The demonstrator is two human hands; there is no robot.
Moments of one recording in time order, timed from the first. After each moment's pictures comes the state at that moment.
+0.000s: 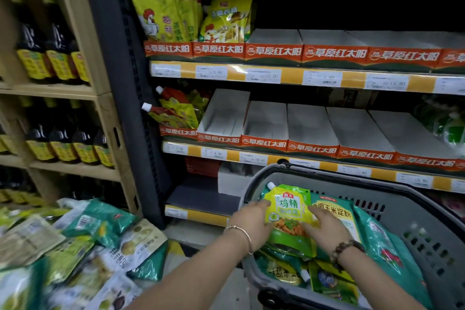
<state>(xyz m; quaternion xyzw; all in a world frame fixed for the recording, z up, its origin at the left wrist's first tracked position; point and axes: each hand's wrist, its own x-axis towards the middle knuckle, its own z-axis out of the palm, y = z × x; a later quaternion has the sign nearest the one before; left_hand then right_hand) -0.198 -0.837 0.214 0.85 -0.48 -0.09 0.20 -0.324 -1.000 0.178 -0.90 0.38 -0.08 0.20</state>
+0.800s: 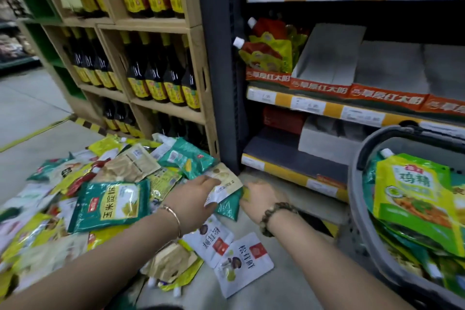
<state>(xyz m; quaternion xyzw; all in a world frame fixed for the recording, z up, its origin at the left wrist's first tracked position) -0.082 -0.579 0.173 0.93 -0.35 -0.03 0.08 -0.123 -0.753 0.137 -0.98 0.10 0.04 0.16</state>
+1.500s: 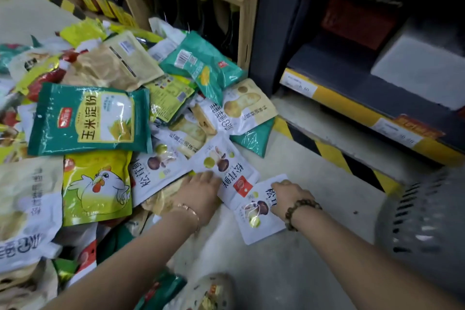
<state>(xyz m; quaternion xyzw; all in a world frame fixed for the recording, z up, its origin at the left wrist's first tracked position) -0.046 -0.524 -0.081 0.95 -0.26 -0.18 -0.02 -0.096 -0.735 -0.087 -0.93 0.12 0.33 0.06</state>
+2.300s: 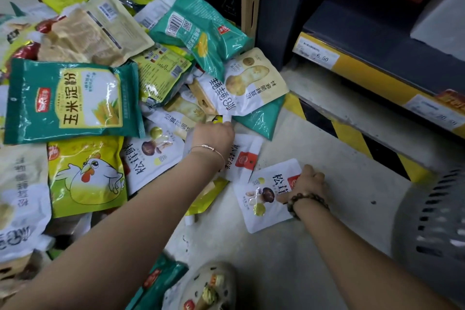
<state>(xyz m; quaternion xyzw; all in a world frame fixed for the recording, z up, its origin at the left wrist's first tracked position) 0.028 -0.585 -0.079 0.94 -0.26 -0.11 -0.16 -0.095 -0.750 -0.144 -0.85 0.40 0.30 0.17</state>
